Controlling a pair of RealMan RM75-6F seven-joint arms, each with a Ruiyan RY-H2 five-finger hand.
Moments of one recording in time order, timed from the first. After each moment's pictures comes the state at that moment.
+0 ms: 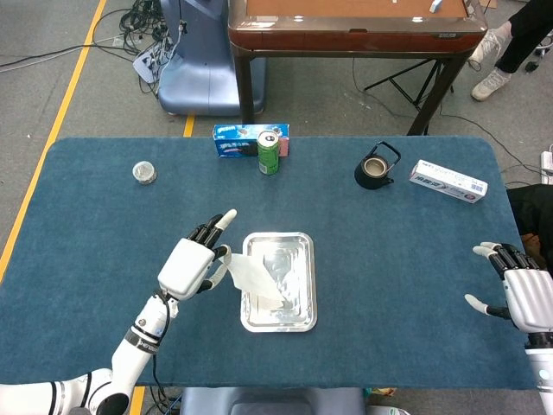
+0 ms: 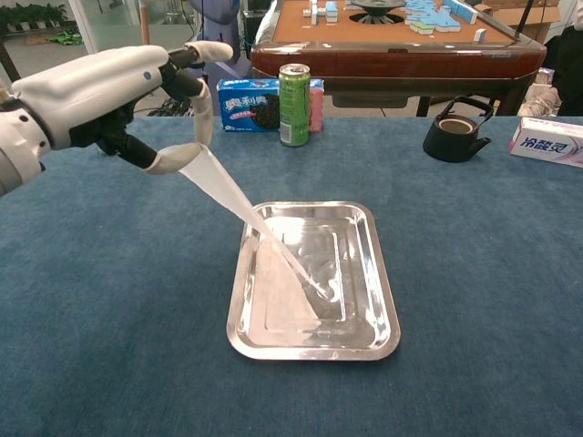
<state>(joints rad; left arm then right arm) -0.65 -1.51 -0.15 -1.77 1.36 1.27 0.45 0.10 -1.05 0.07 -1.62 -1.47 1.43 0.02</state>
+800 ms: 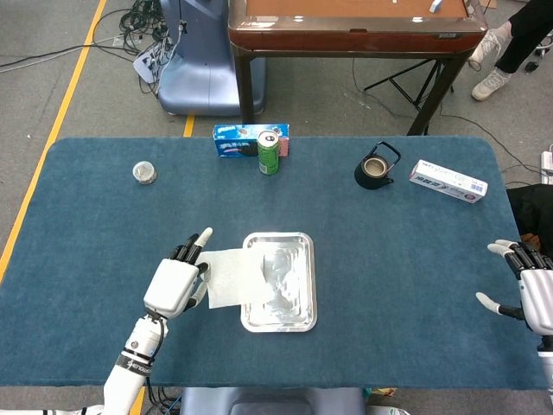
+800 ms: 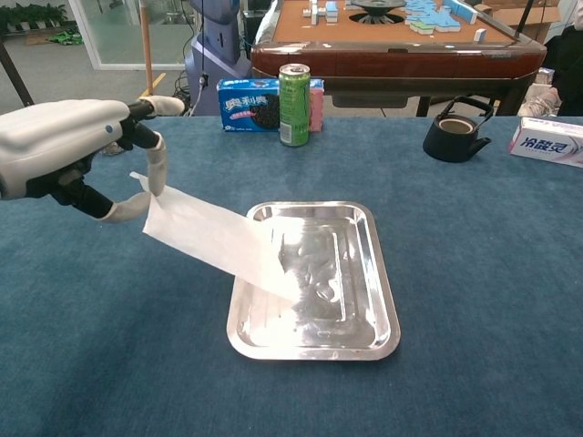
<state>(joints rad) -0.55 -1.51 -0.10 -1.95 1.20 1.34 0.72 0.08 -1.02 0.09 -1.63 -1.45 1.47 0.05</state>
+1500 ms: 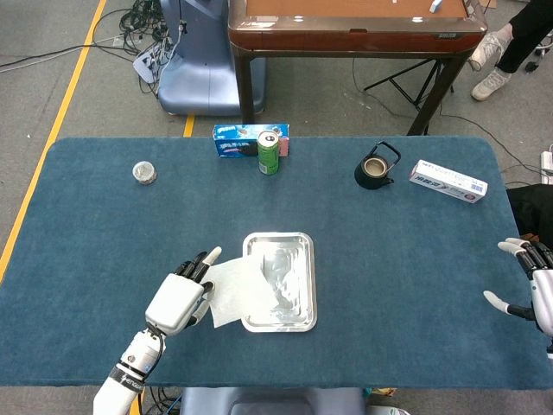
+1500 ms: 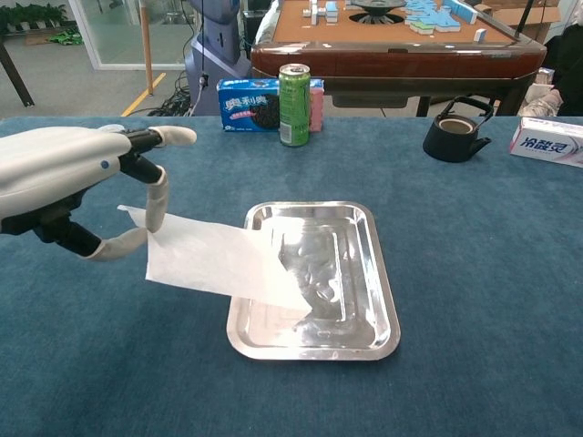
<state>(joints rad) -0.53 -1.44 -0.01 -2.00 1.29 1.28 0.73 0.06 -1.01 0.10 -1.63 -1.45 1.49 0.09</state>
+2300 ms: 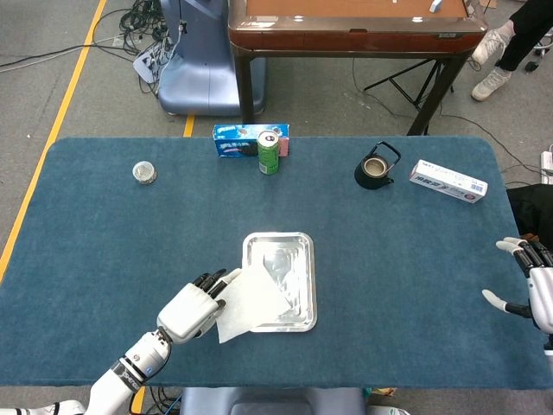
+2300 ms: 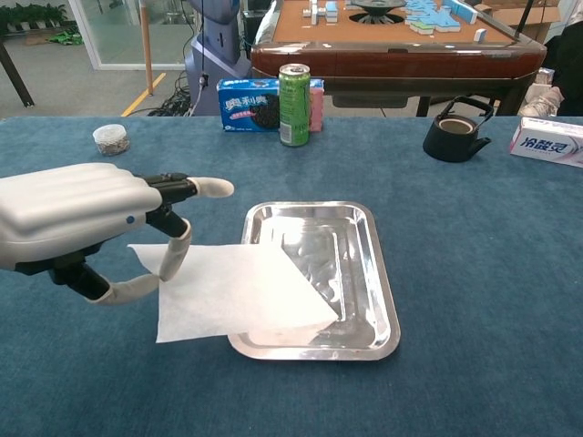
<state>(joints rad) -0.61 -1.36 0.03 -1.92 1.41 1.08 0.63 0.07 -1.01 0.10 -1.63 -1.44 1.47 0.08</state>
